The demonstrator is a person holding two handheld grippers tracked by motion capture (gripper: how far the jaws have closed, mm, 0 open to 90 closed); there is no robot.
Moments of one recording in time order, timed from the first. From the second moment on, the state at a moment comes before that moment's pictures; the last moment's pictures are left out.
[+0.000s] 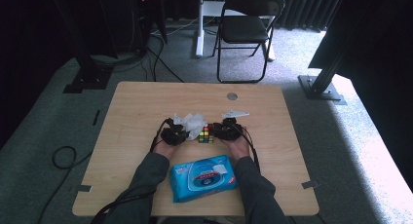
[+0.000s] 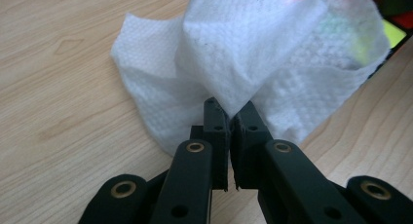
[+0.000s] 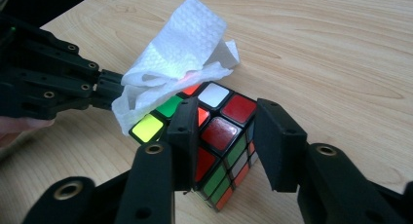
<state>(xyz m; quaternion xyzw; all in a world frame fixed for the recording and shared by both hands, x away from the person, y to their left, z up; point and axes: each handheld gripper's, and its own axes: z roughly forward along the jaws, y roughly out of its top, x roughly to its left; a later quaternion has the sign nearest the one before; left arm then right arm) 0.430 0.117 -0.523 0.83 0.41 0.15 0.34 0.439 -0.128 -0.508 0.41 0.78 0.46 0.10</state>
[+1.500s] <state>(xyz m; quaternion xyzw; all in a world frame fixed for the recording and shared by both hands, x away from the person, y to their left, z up) 0.426 0.115 -0.495 0.81 0.40 0.16 0.40 0.438 -0.127 -0.509 0.43 0.77 0.46 0.09</state>
